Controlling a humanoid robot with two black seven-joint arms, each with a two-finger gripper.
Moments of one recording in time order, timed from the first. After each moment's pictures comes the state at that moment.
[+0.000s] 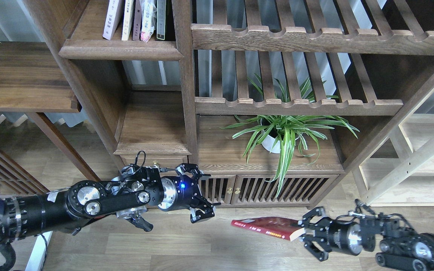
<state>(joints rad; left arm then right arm) -0.89 0.14 0.06 -1.12 0.70 -0.11 0.16 0.63 -0.59 -0.39 1.01 -1.21 -0.19 0.49</state>
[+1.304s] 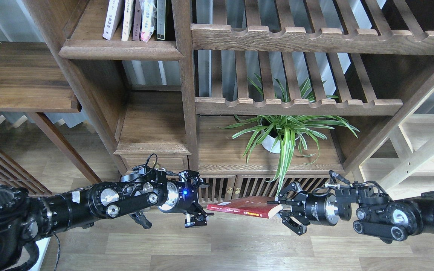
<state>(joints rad) -0.89 0.00 0.13 -0.82 0.81 -0.22 0.11 0.84 -0.54 -0.45 1.05 -1.17 -0.13 0.49</state>
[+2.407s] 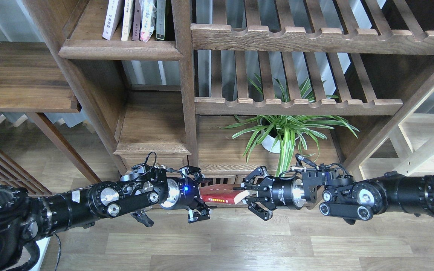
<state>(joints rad) -0.89 0.00 0.11 -0.83 0.81 -0.15 0.07 0.99 -0.38 -0.51 1.06 -1.04 -0.13 0.49</state>
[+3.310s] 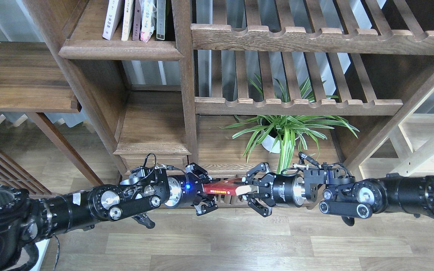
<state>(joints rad) -0.89 0.00 0.13 -0.85 0.80 -0.05 0.01 0.98 -0.38 -0.50 1.06 -0.90 -0.13 0.49</state>
